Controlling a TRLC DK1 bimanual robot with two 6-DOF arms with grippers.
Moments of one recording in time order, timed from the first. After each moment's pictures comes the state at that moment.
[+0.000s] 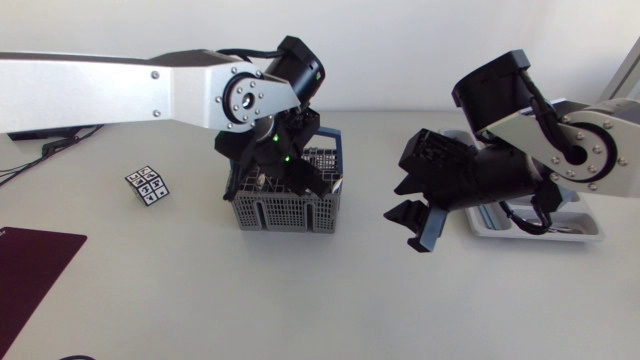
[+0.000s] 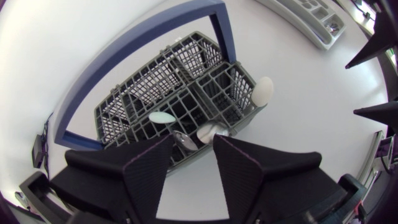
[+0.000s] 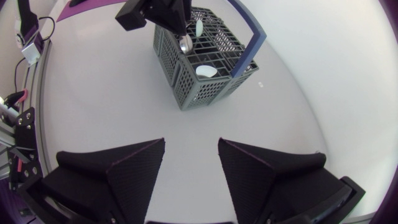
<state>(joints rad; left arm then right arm) -0.67 1.84 1.48 -0.69 -0.24 0.08 0.44 1.34 0.95 -0.53 -0.17 -0.65</state>
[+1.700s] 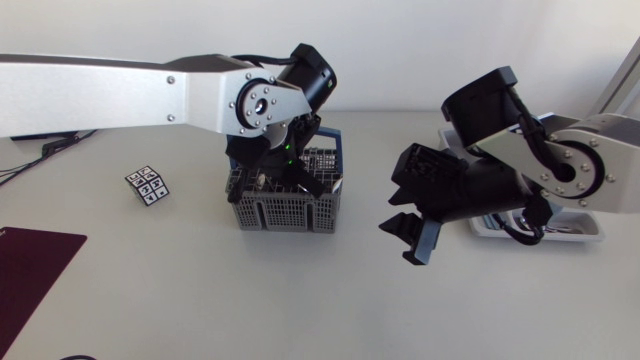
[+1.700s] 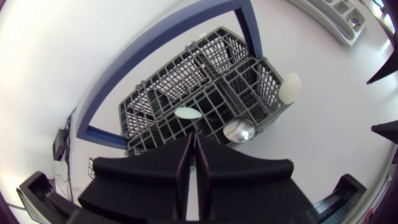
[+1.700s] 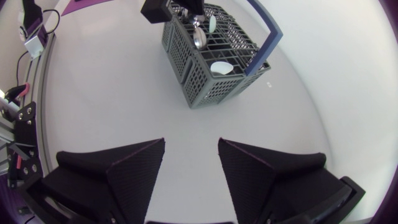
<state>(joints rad) -0.70 1.85 1.49 -0.71 -0.43 0.06 0.47 1.34 0.91 -0.51 -0.16 -0.65</state>
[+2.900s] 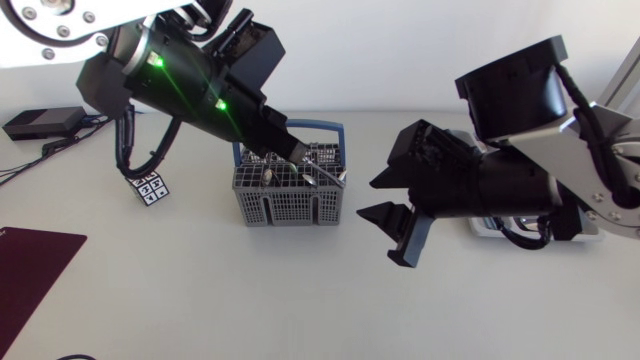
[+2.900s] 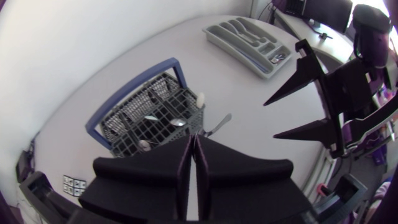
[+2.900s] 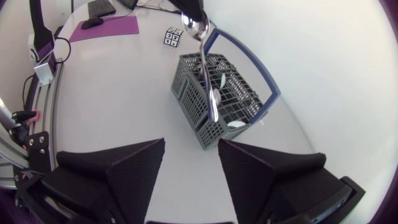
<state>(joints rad) -0.65 1.51 1.45 -0.79 0.04 0.10 0.61 1.20 0.89 -0.41 -0.16 -0.52</state>
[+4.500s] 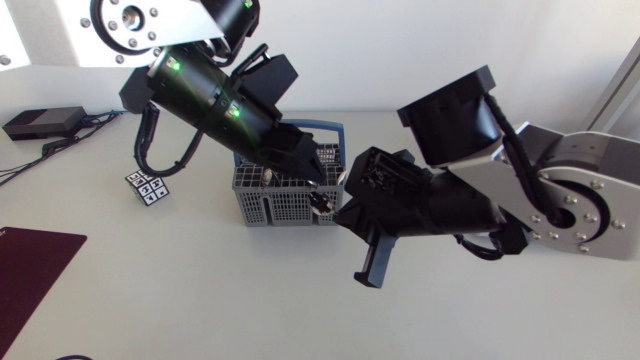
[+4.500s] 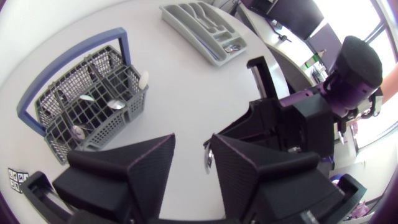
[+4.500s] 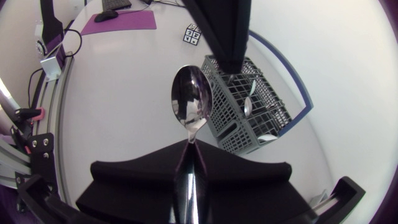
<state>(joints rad) -0.57 1.62 1.49 -0.88 0.45 0.05 0.72 1.30 0.88 -0.35 -0.14 -0.50</state>
